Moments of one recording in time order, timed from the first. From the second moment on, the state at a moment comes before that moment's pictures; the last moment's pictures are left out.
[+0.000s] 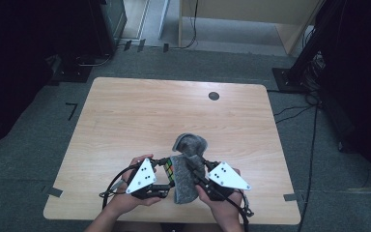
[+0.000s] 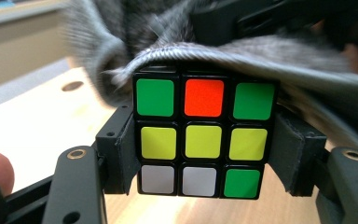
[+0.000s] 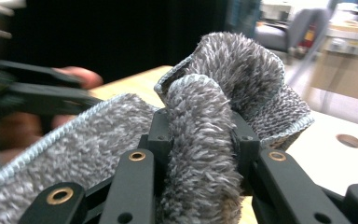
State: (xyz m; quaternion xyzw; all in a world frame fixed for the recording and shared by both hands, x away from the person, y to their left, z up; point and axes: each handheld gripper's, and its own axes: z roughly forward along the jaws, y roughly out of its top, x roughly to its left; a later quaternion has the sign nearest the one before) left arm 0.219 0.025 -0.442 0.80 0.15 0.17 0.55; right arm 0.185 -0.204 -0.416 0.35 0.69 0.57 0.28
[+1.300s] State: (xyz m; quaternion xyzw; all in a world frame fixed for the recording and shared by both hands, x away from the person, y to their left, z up) left arm 0.220 0.037 -0.435 0.80 0.13 0.17 0.57; right arm 0.190 -0.209 -0.422 0.34 0.70 0.55 0.31
